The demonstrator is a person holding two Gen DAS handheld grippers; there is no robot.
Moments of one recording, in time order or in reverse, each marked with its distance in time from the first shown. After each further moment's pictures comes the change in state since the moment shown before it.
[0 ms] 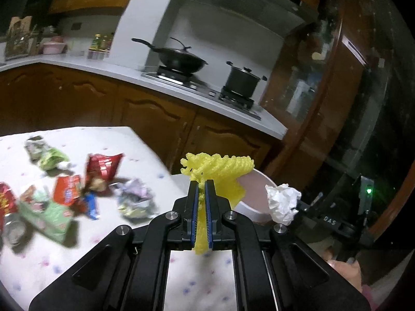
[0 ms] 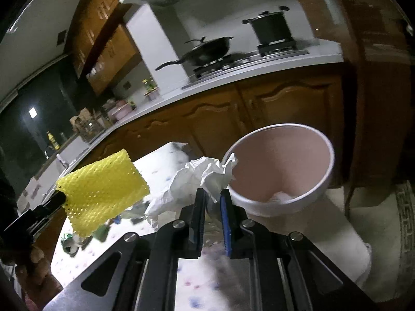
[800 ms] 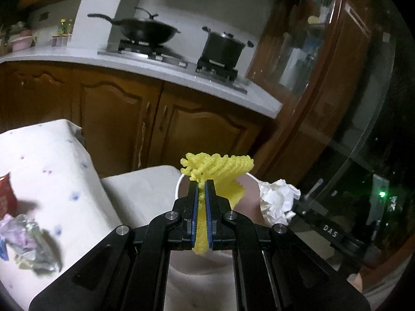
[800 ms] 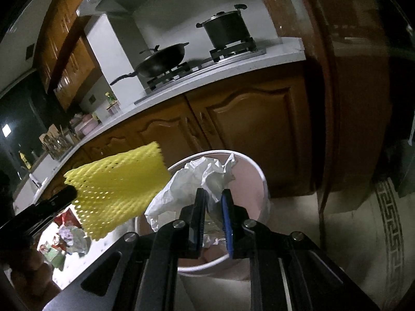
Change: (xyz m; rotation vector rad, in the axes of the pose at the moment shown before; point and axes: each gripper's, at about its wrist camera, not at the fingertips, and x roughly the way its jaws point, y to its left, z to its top) left arm 0.181 -0.085 0.015 0.055 0.140 -0.044; right arm 0.040 -0.095 0.040 0.056 -0.025 -0.147
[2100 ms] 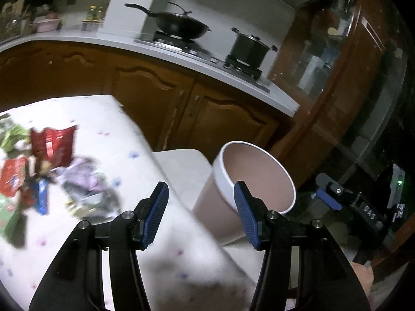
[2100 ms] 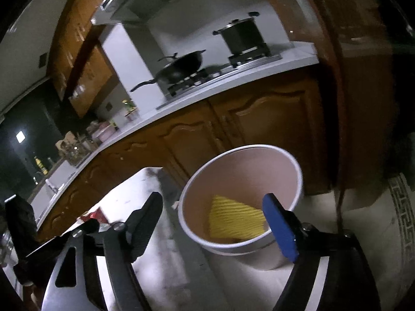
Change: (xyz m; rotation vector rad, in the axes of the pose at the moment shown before) left arm -0.085 0.058 -0.044 -0.101 0.010 0.082; right arm -0.037 0.045 -0.019 0.030 -0.043 0.102
